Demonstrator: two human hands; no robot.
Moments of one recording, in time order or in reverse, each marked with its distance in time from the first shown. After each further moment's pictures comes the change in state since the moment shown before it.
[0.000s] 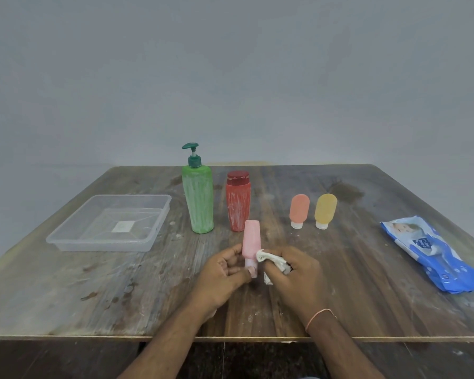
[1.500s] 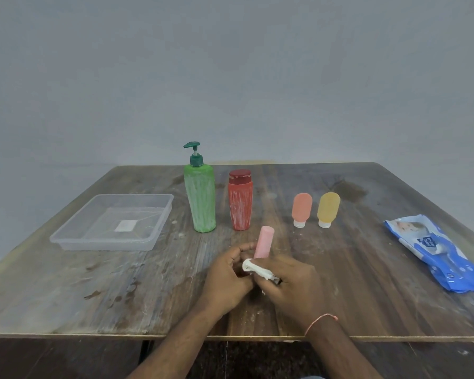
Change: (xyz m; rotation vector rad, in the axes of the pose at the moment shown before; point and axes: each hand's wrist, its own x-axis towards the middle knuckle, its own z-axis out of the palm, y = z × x) left_hand -0.004 0.006 0.014 0.195 0.100 0.078; right_hand -0.010 -0.021 -0.004 -0.085 -0.080 -0.282
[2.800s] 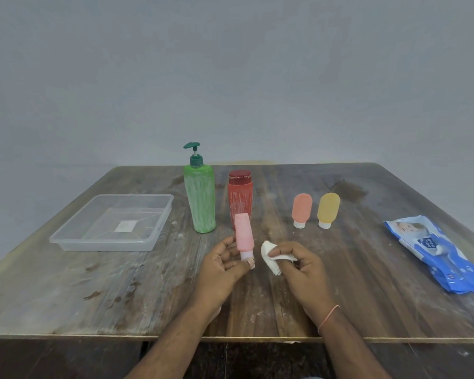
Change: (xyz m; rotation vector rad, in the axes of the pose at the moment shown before) left_hand 0.007 -0.007 -0.007 -0.271 0.107 -0.082; right_hand 0.011 0.022 0.002 0.542 0.058 0.445
